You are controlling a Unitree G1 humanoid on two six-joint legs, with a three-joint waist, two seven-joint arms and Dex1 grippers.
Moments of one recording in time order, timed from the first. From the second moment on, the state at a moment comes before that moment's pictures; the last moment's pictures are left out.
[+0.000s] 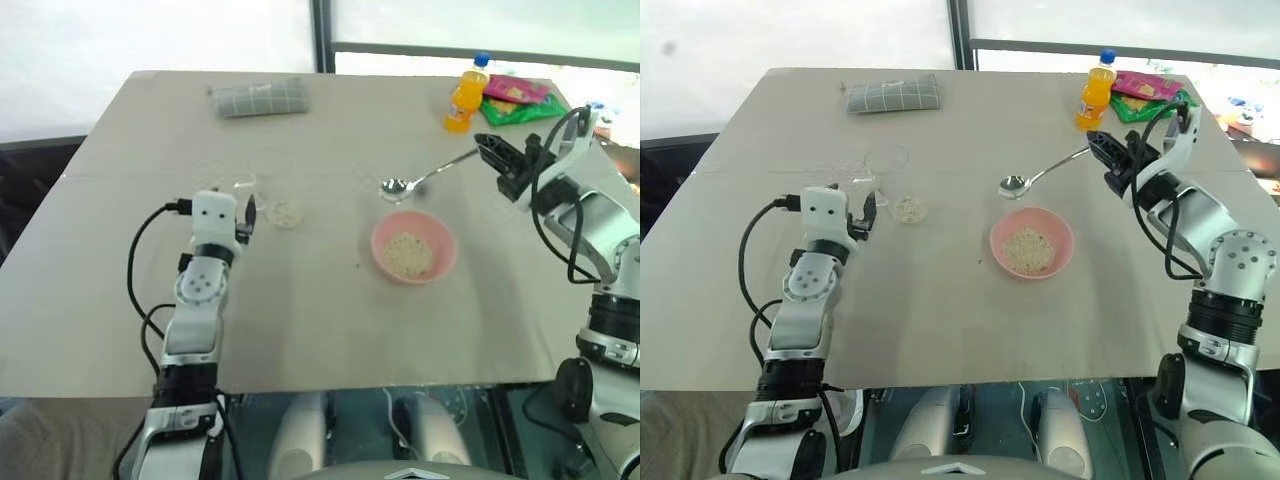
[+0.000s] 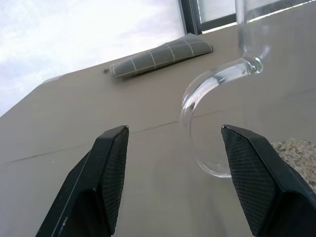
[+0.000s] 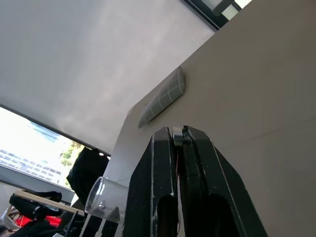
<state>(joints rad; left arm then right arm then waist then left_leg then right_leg) -0.33 0.32 0.16 0.06 0.03 0.08 -0.09 -0.64 -0.44 -0.40 0.03 1.47 0.91 -0.12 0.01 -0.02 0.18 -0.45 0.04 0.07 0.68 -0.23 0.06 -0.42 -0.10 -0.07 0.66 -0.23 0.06</state>
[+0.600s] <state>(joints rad) -0.43 0.32 0.15 0.17 0.03 0.03 -0.10 -0.62 -0.45 -0.41 0.02 1.46 0.91 -0.11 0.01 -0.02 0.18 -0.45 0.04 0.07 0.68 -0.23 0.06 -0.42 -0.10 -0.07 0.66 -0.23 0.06</state>
